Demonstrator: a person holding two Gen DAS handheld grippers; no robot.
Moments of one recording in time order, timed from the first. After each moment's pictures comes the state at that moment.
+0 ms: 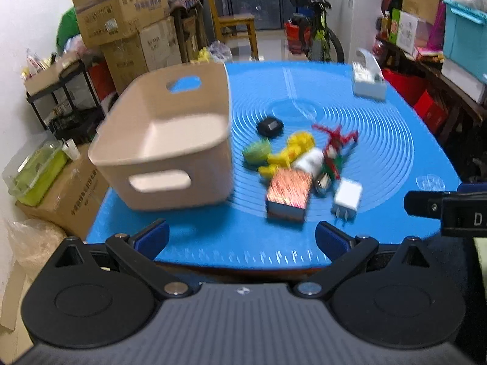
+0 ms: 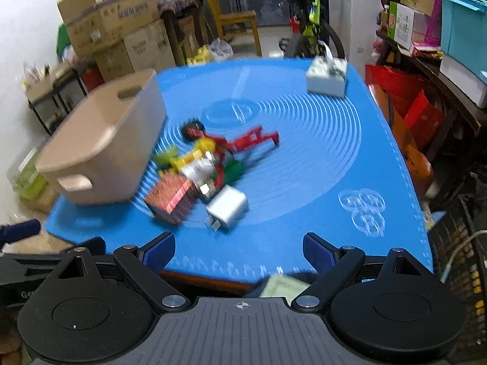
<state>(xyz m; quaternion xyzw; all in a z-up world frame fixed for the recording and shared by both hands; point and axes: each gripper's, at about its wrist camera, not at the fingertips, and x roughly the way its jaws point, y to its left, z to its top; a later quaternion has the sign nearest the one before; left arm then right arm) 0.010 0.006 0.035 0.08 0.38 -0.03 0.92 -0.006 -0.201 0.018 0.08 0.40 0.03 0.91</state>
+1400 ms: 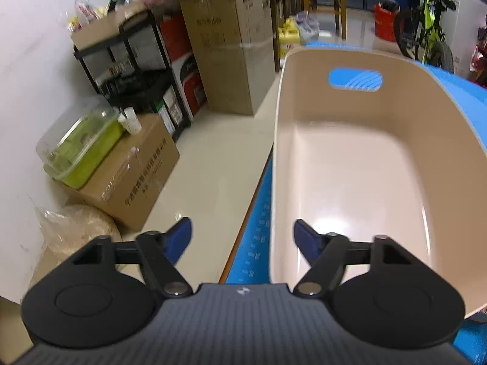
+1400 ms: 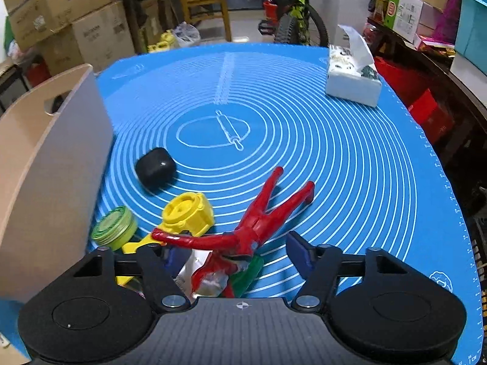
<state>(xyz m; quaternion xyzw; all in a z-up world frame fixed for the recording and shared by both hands) 0.179 0.182 0.004 0.04 0.45 0.09 0.89 0.196 -0.151 -0.060 0.07 0.46 -0.06 0.88</state>
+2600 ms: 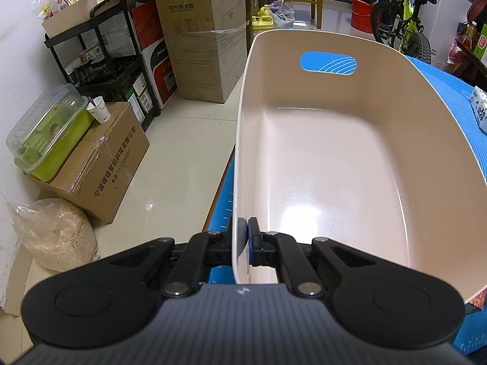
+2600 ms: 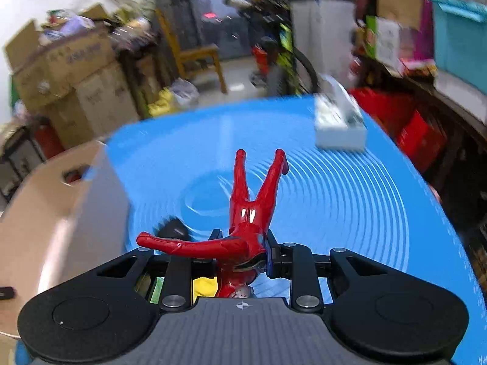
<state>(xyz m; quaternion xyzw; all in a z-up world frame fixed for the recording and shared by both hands) 0.190 0.185 -0.005 0.02 0.46 0.03 0.89 0.178 -0.157 -0.001 0.11 0.34 -0.05 0.93</state>
